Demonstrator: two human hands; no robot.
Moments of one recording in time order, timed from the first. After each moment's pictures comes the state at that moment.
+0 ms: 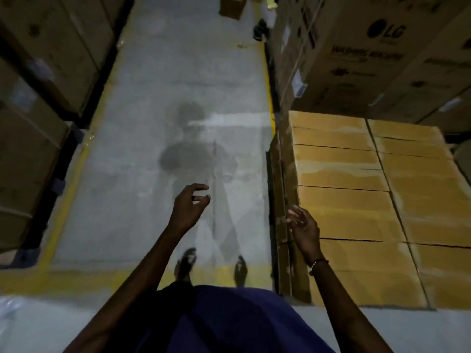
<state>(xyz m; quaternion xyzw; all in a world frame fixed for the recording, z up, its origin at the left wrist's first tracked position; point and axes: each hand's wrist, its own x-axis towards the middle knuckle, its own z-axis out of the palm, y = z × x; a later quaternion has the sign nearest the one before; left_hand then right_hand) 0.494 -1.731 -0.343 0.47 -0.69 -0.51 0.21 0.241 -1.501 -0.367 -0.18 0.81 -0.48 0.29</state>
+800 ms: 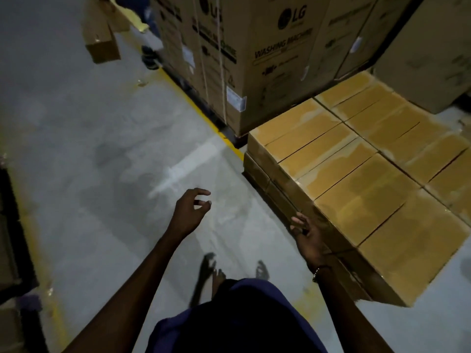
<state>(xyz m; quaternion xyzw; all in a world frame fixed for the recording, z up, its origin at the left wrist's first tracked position) 0.294 -2.136 -0.342 0.21 -0.84 -0.51 0.03 0.228 -1.793 -0.404 0.10 0.80 -0.58 0.15</state>
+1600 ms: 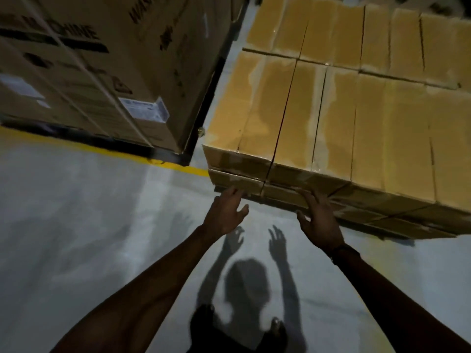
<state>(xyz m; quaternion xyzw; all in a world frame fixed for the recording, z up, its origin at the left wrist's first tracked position) -0.109 -2.198 -0.654 -0.29 -0.91 -0.24 -0.16 0.021 -1.943 -0.638 0.13 0.95 -0.28 0.01</state>
